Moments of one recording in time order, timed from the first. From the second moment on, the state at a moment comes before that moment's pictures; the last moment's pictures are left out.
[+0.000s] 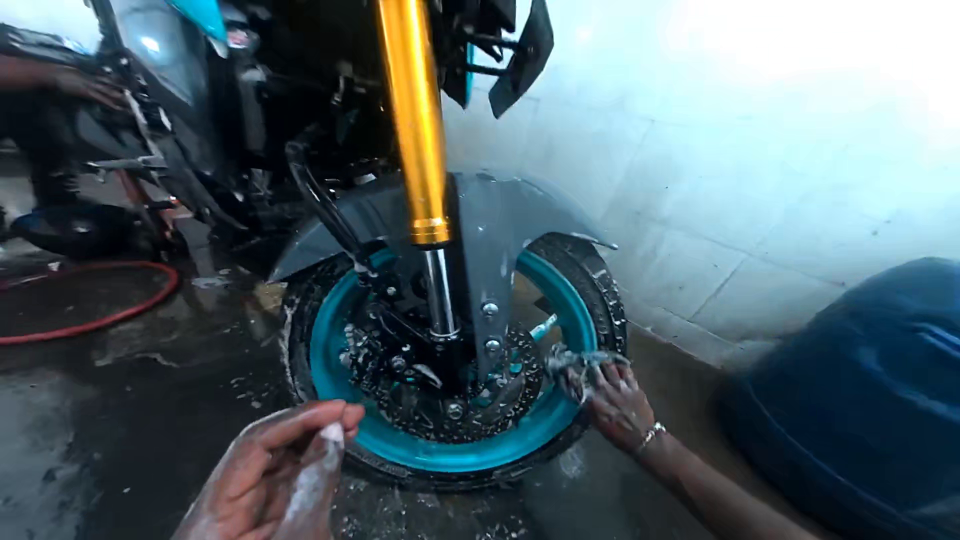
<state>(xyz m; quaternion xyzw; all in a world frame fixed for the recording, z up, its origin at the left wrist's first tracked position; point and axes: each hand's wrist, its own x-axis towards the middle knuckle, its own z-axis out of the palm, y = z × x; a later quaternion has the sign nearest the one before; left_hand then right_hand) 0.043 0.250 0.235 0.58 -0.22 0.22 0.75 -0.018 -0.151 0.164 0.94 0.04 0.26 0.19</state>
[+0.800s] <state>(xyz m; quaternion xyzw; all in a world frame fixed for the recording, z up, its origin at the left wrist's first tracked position) 0.033 0.190 0.255 0.52 -0.18 0.28 0.79 0.088 -0.091 0.290 0.91 0.09 0.27 0.29</state>
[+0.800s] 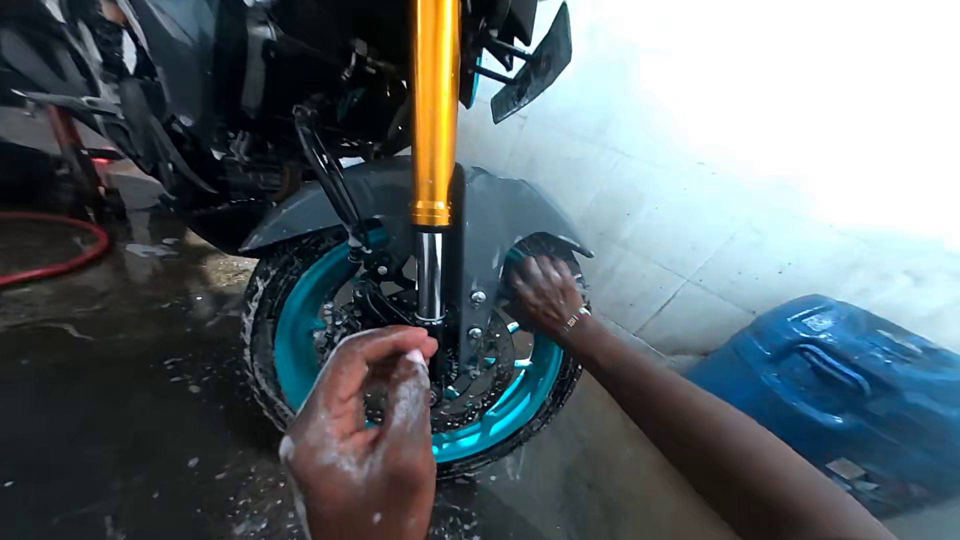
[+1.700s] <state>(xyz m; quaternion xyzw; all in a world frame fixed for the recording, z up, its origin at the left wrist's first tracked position) 0.015 0.195 0.247 0.62 -0.28 0.26 0.68 -0.004 -0.111 0.185 0.96 -0.24 -0.06 0.14</state>
